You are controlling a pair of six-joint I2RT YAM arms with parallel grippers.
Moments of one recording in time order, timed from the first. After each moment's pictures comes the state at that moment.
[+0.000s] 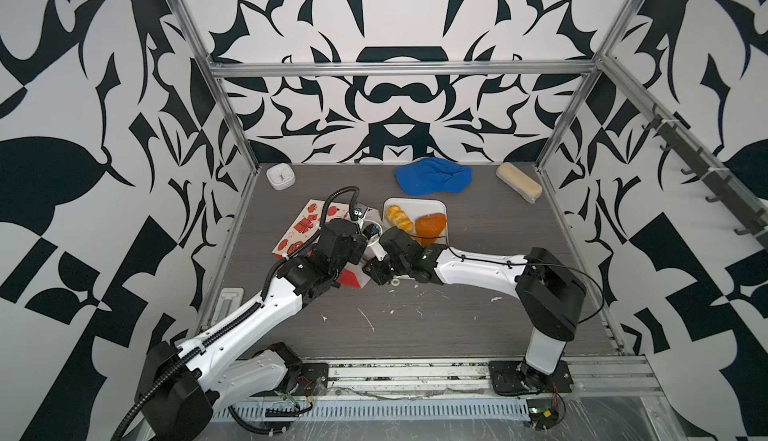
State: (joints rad) left arm -0.70 1.07 0.82 -0.28 -0.36 0.06; right arm 0.96 1.81 1.17 -0.14 -0.13 0.33
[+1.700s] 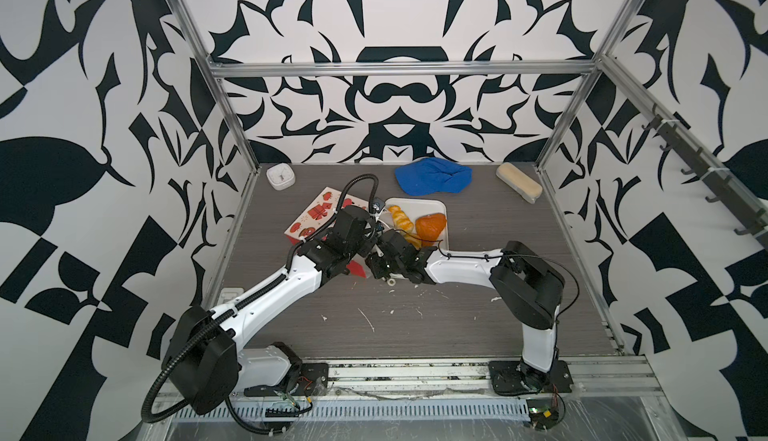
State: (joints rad) left arm -0.68 1.29 0.92 -0.25 -0.25 0.21; right arm 0.94 1.93 1.17 0.01 0.06 0.45
